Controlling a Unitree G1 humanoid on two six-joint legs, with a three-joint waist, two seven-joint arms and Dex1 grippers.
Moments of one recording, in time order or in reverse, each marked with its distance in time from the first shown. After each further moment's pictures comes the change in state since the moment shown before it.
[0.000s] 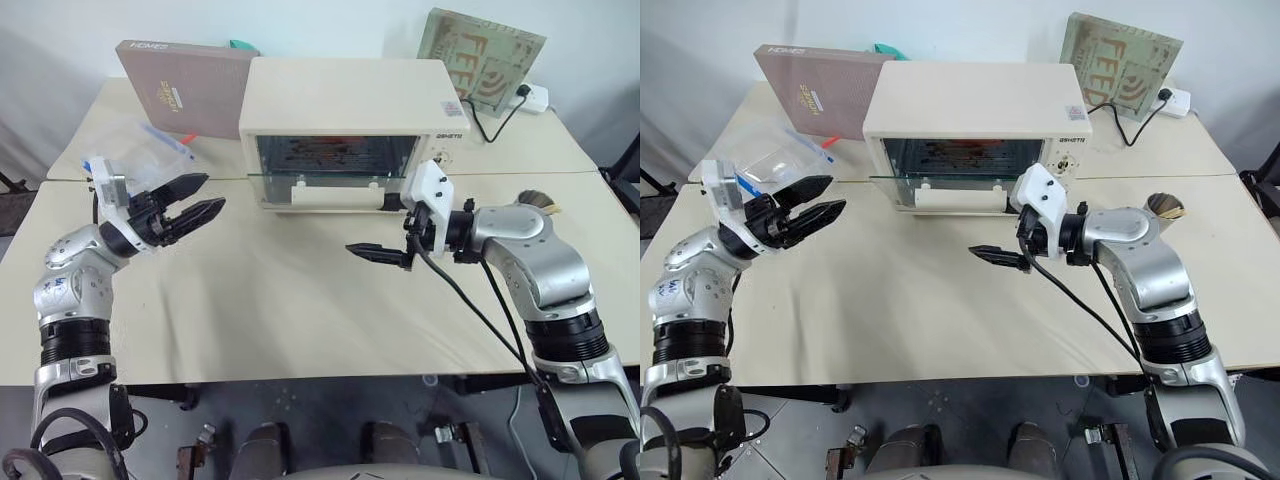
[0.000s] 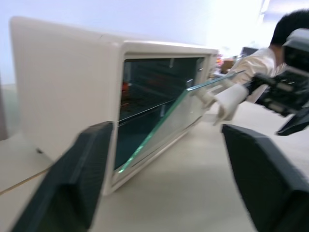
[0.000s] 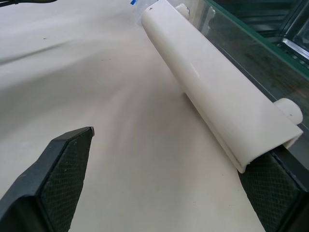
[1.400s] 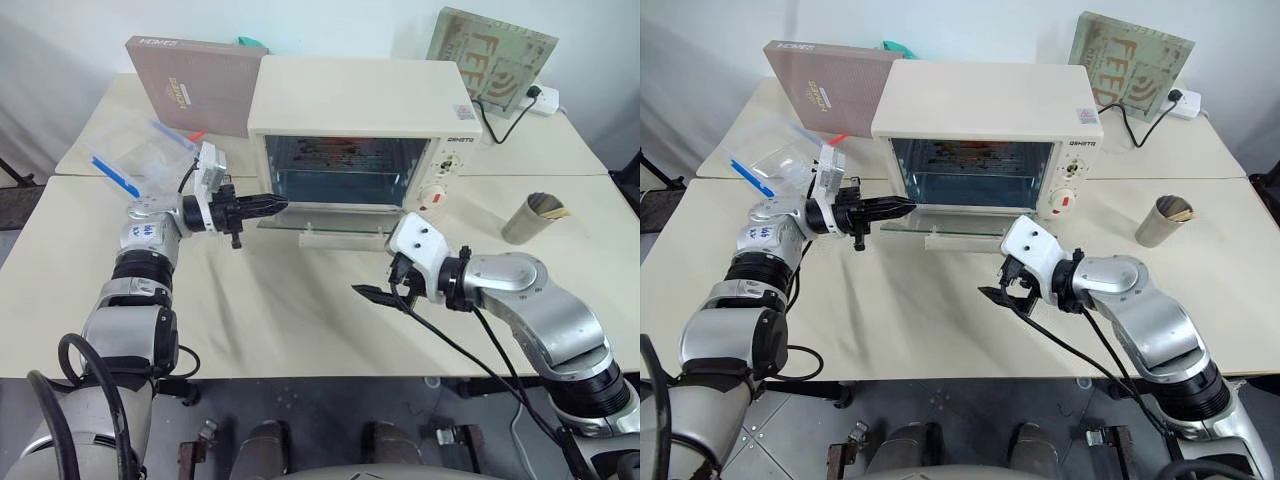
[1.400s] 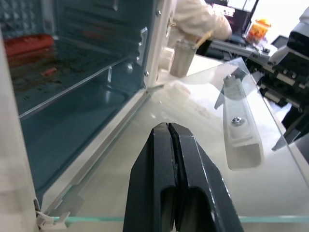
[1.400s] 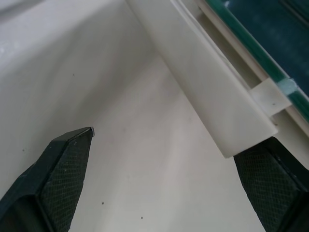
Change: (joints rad) left arm -0.433 -0.154 -0.225 0.633 0.337 -0.261 -0.256; right arm 0.194 -0.084 0.089 -0.392 -0.045 0.363 -0.260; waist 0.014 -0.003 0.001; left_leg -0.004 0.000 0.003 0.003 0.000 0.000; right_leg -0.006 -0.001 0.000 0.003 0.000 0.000
